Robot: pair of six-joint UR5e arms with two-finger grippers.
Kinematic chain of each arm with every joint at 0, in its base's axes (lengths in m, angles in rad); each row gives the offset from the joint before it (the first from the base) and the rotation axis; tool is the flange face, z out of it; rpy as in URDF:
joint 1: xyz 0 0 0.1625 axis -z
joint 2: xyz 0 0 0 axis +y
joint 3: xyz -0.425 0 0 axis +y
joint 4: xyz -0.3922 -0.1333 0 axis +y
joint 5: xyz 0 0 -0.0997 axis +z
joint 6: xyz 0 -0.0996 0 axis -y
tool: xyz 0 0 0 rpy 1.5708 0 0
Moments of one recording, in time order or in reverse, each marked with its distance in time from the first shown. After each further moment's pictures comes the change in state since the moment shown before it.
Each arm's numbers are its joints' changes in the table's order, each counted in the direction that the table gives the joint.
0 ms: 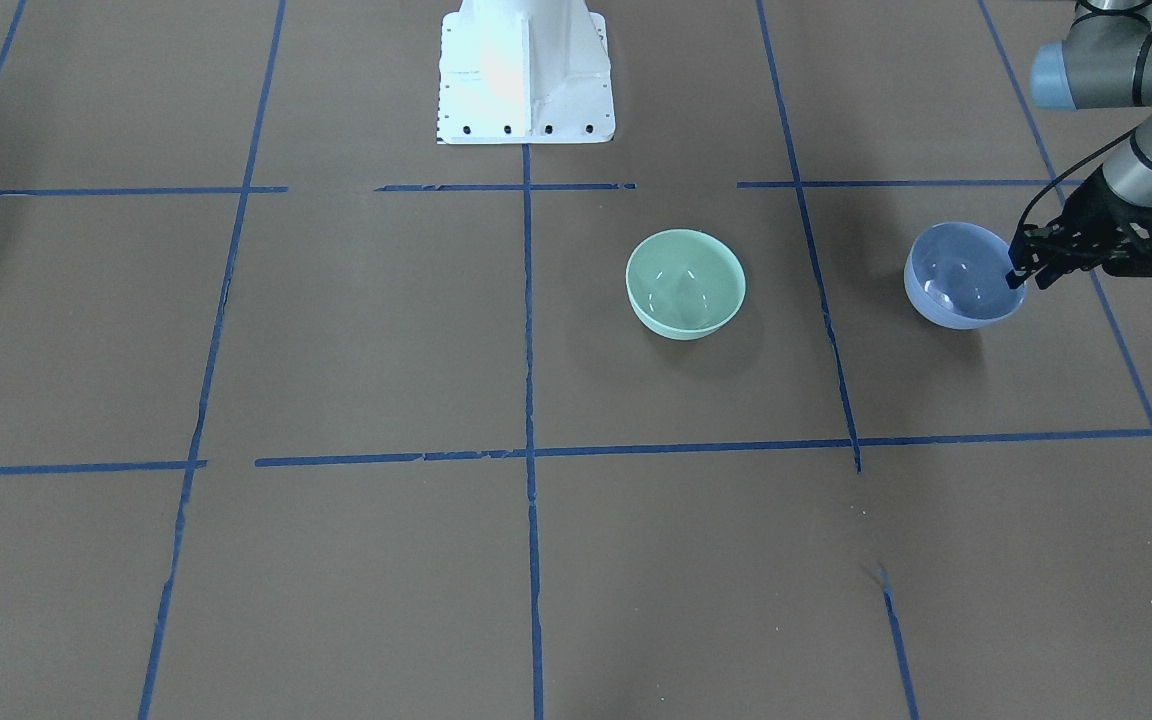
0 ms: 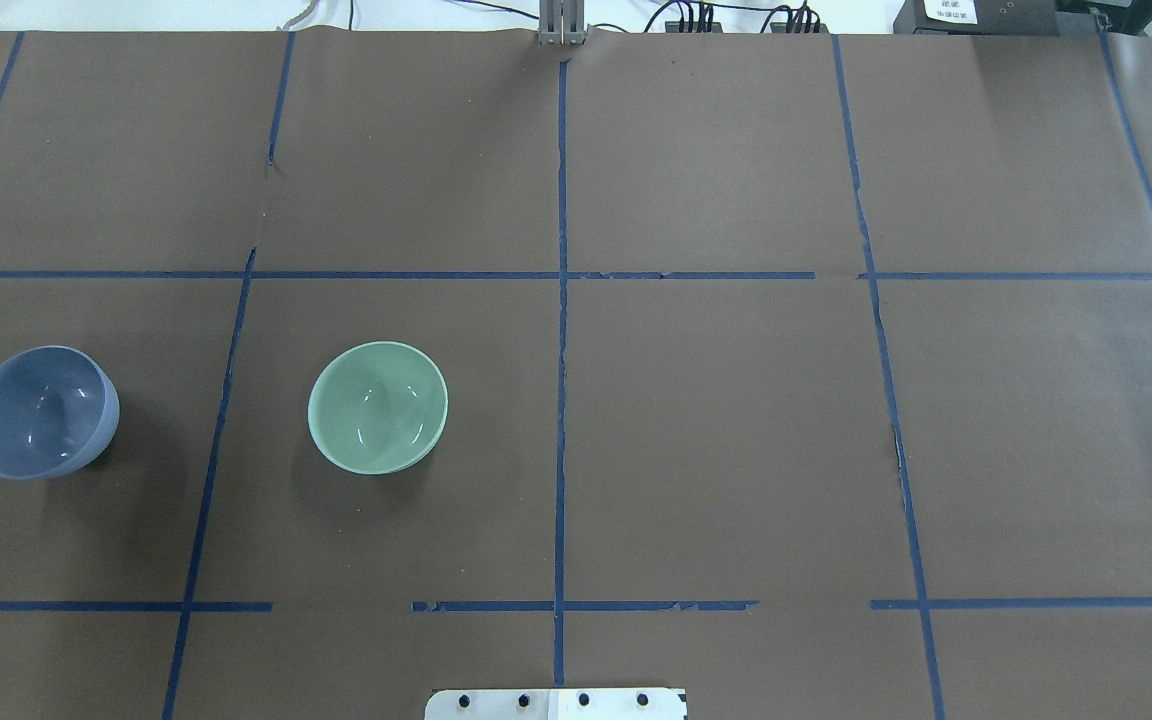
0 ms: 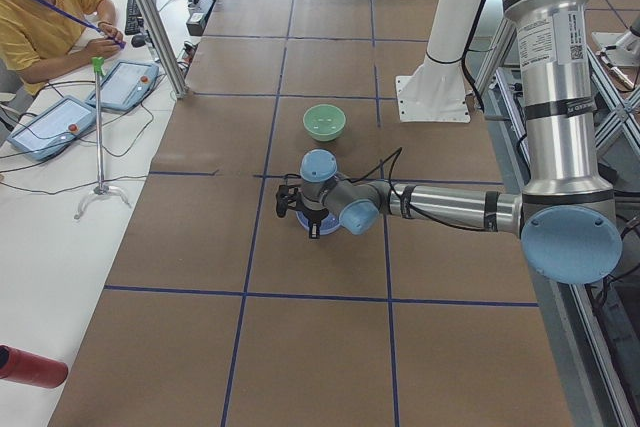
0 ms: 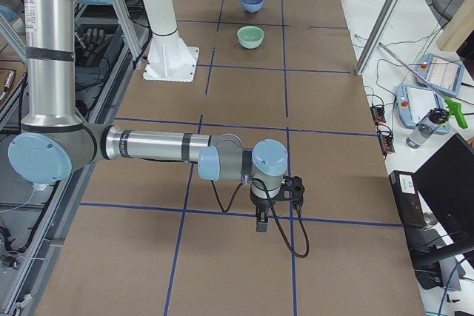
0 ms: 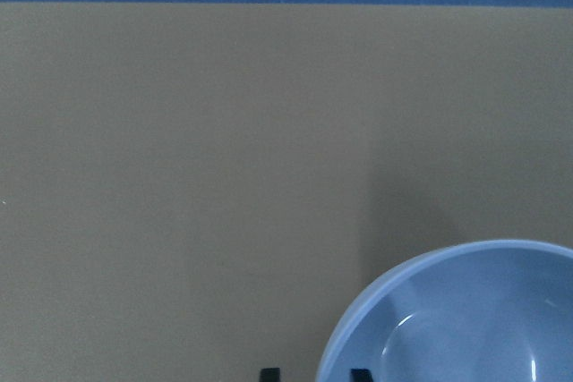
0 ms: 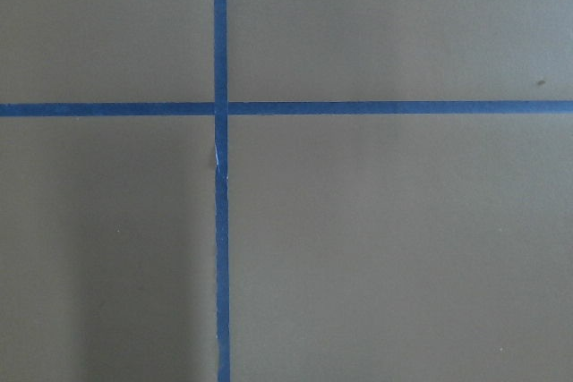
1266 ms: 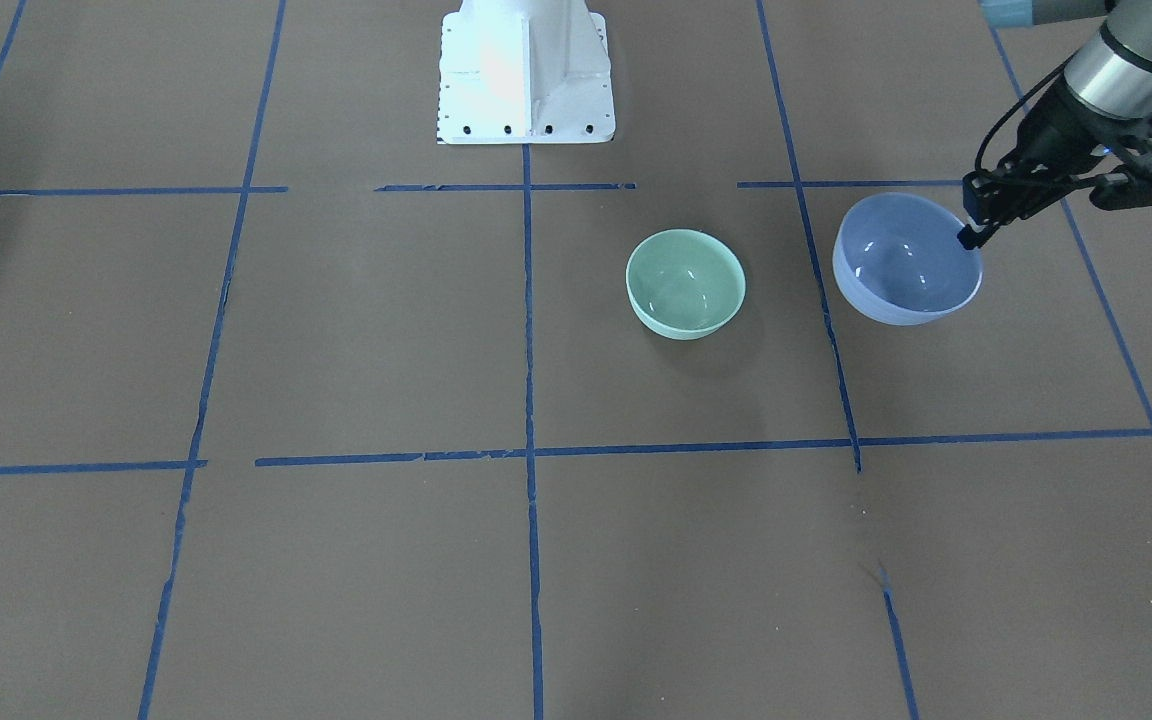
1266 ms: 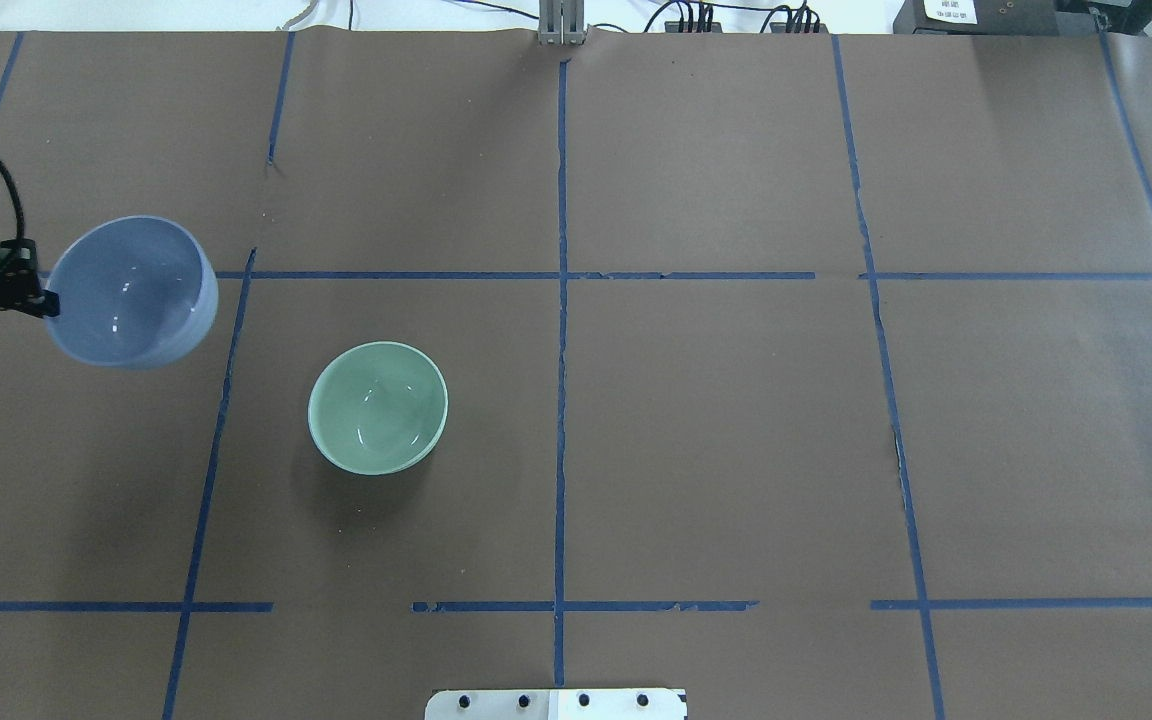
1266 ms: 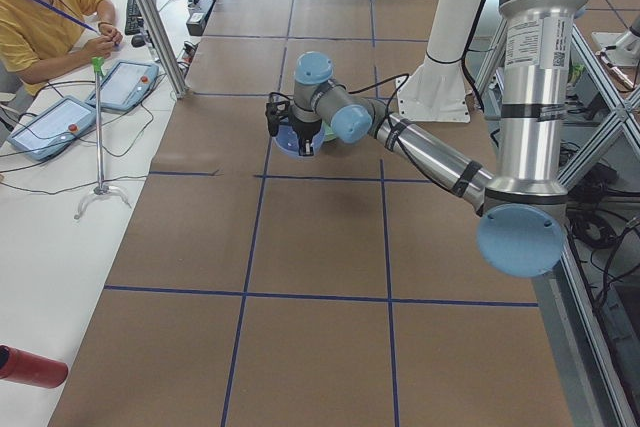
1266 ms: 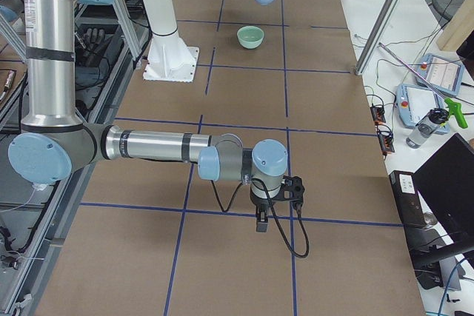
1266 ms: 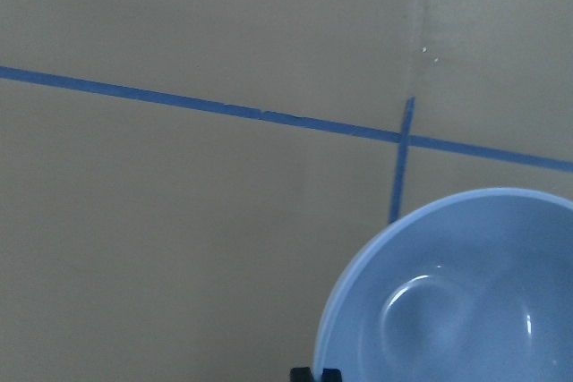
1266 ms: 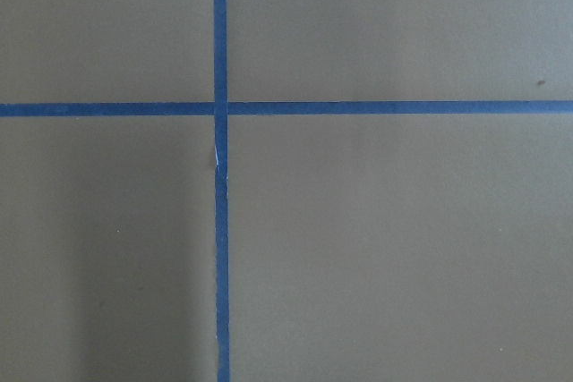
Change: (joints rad) left arm -0.018 0.221 0.380 -0.450 -0.019 -0.358; right arm 0.000 0.000 0.000 0.000 0.000 0.000
